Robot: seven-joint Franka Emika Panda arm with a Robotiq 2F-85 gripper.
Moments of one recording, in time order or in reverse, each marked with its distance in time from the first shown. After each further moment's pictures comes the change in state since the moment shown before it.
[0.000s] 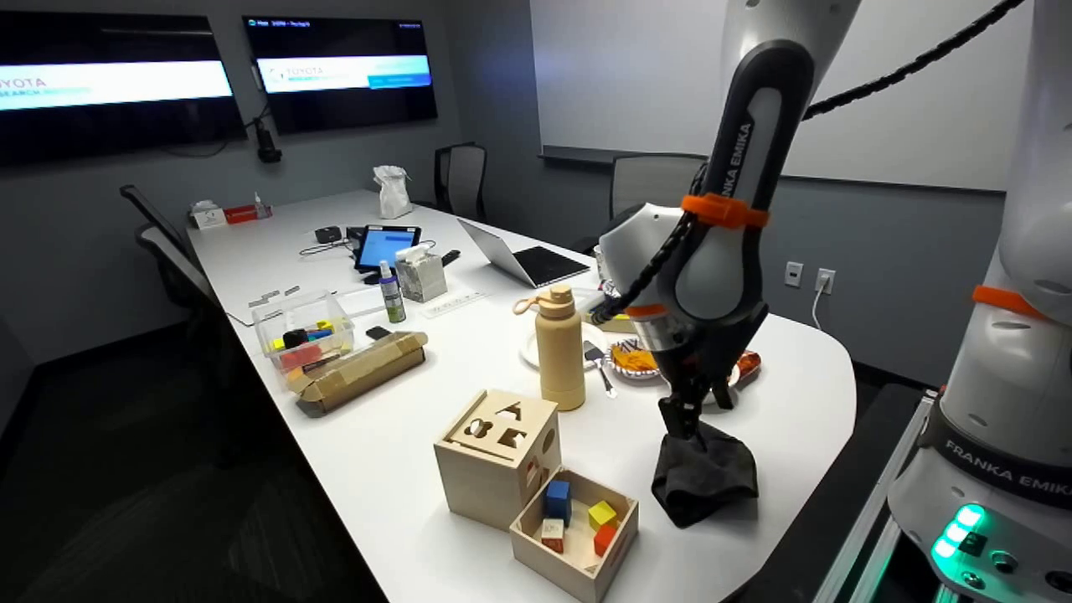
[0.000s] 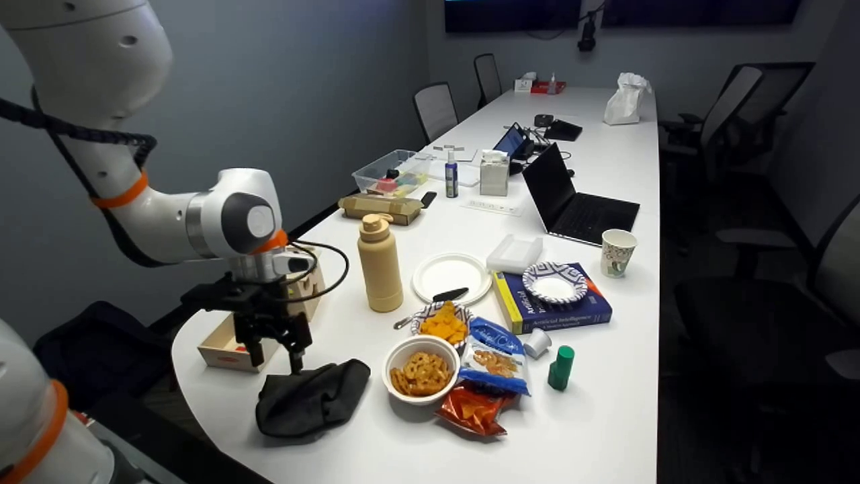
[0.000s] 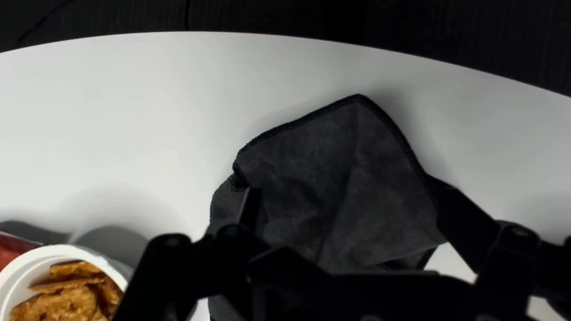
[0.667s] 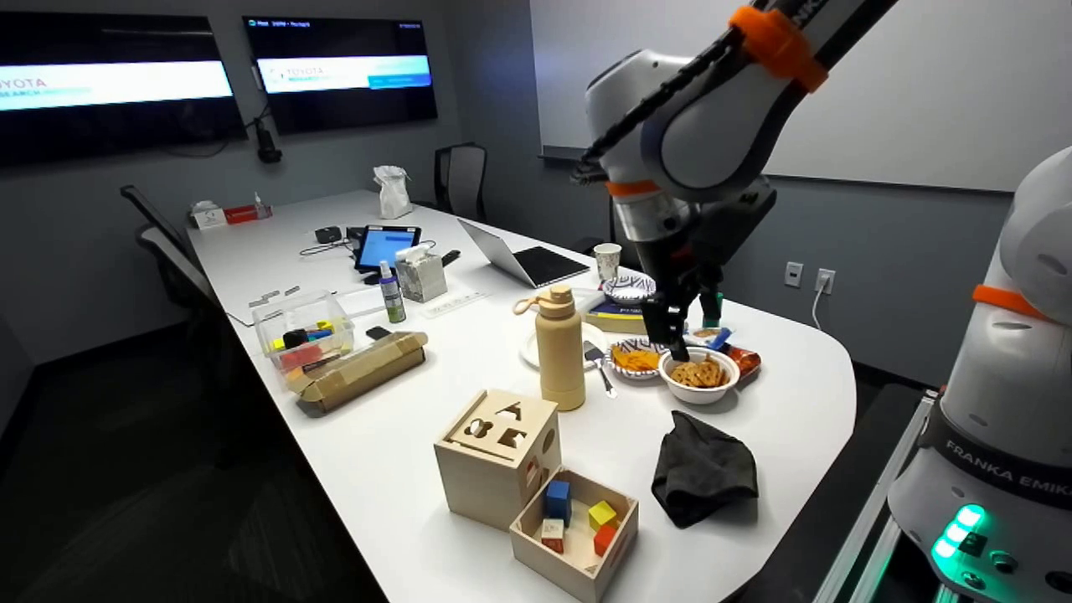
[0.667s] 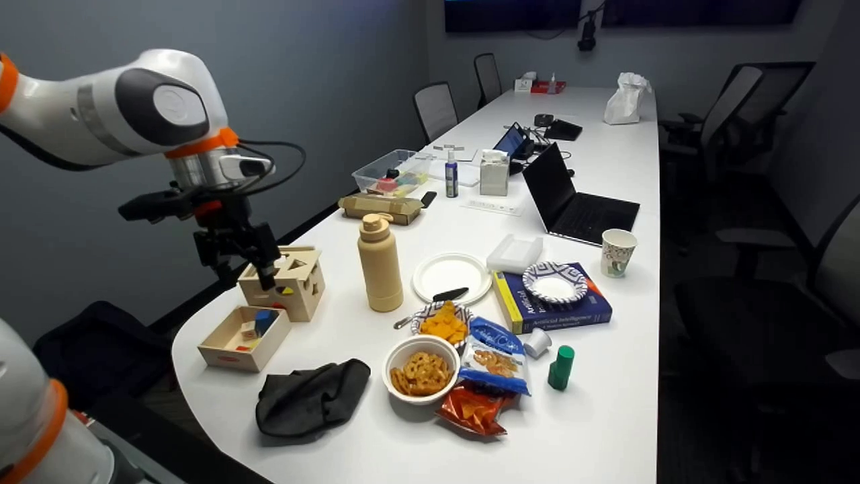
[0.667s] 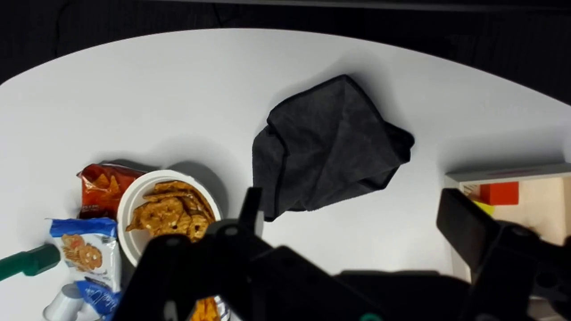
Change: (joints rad) arm 0.003 -0.537 0.150 0.000 0.212 -0.402 -0.100
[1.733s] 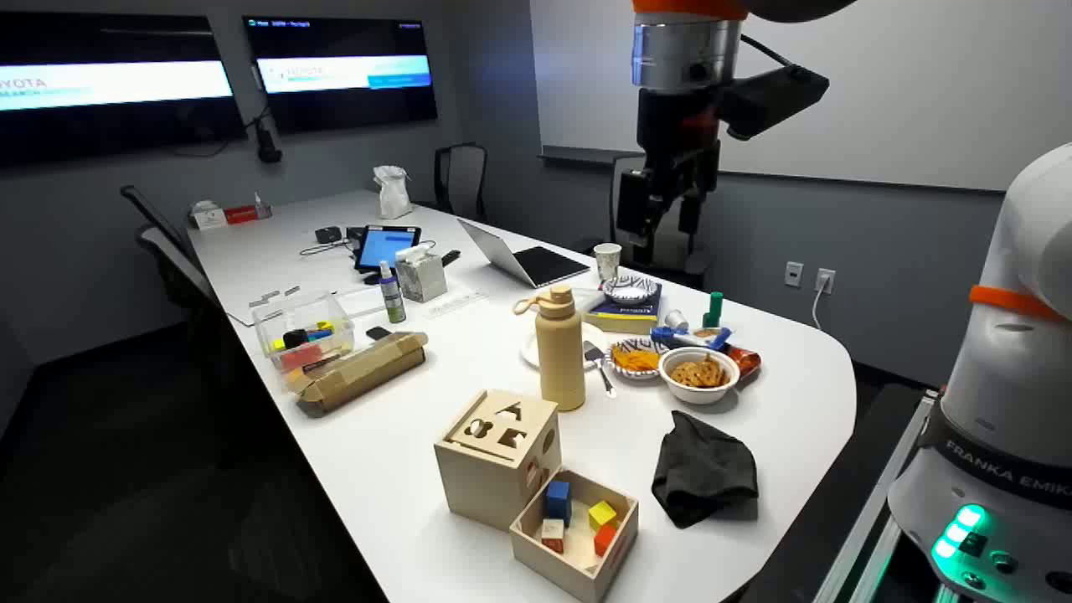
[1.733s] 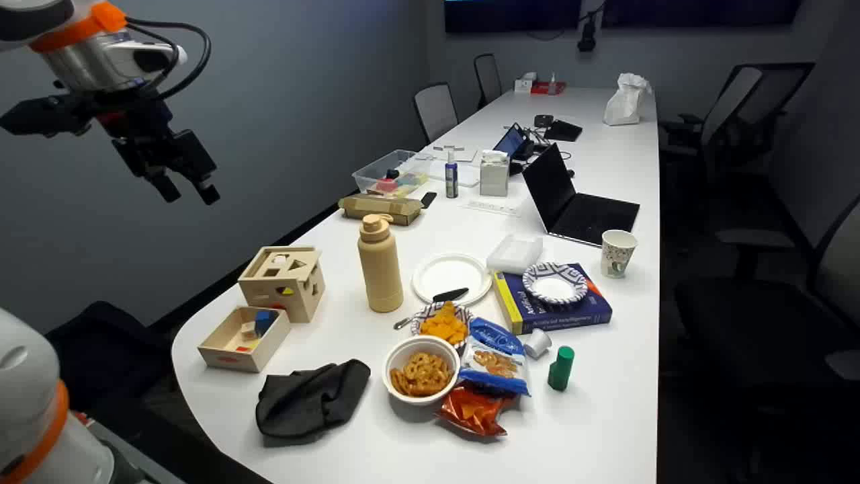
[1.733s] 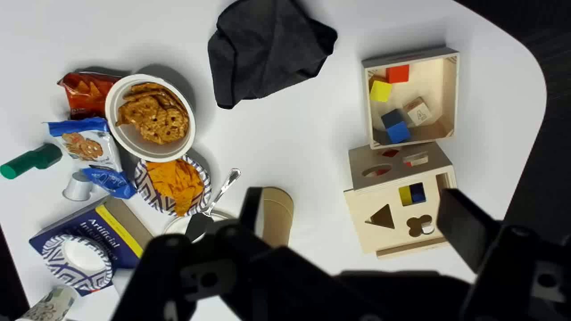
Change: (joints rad) arm 0.102 -0.462 0.027 0.034 0.175 -0.130 0.007
